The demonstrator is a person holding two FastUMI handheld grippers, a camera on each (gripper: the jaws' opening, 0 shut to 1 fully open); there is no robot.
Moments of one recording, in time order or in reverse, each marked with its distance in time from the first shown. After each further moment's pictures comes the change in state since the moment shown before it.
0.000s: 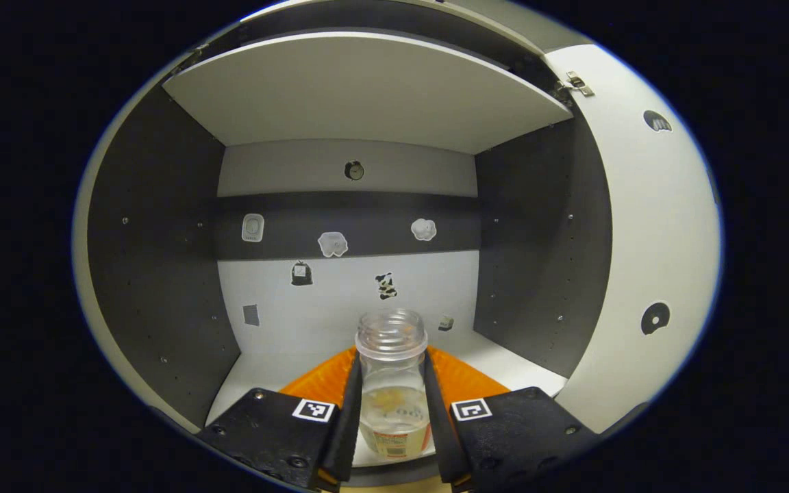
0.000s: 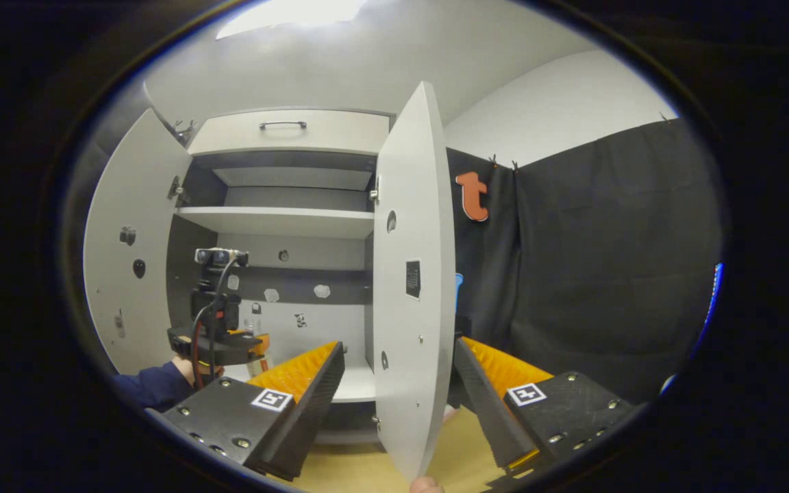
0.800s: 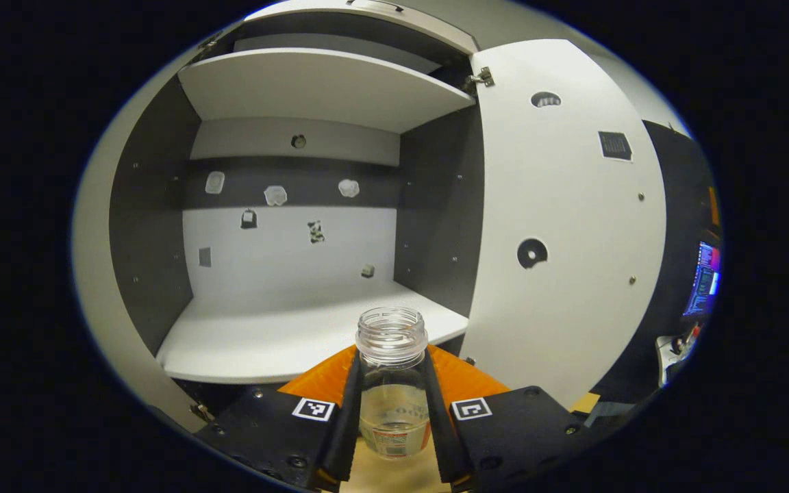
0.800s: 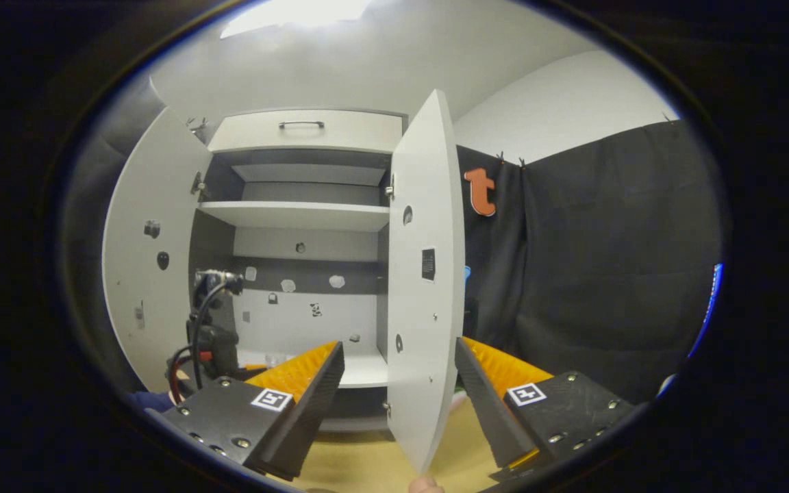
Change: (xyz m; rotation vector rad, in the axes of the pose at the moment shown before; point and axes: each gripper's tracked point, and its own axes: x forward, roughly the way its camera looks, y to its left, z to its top) left arm -0.118 -0.088 -0.098 -0.040 0.128 -0.248; right arm -0.045 0.012 -0.007 -0.005 0.017 0.044
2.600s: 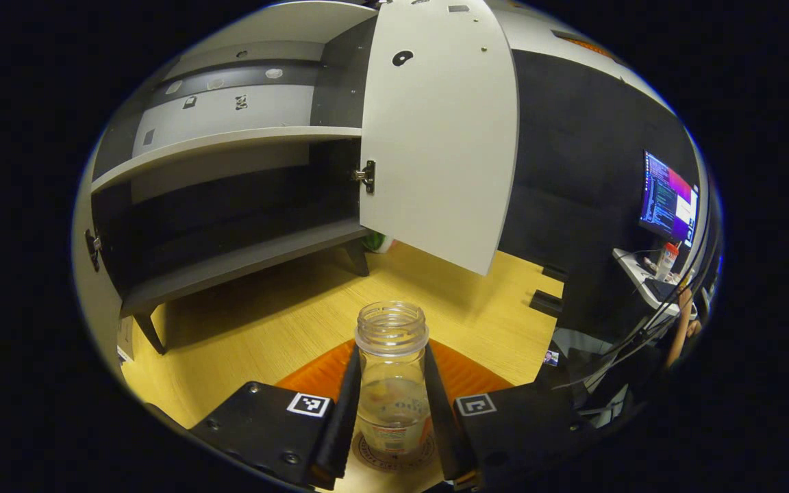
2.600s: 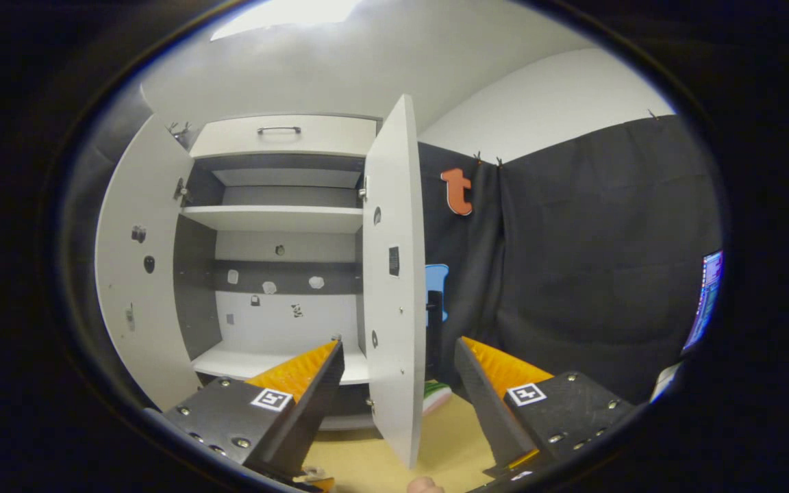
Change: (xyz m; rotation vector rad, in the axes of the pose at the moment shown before) left arm -0.065 -0.094 -0.270 0.083 0.274 -0.235; right arm -0.017 -0.037 -0.003 0.026 0.001 -0.074
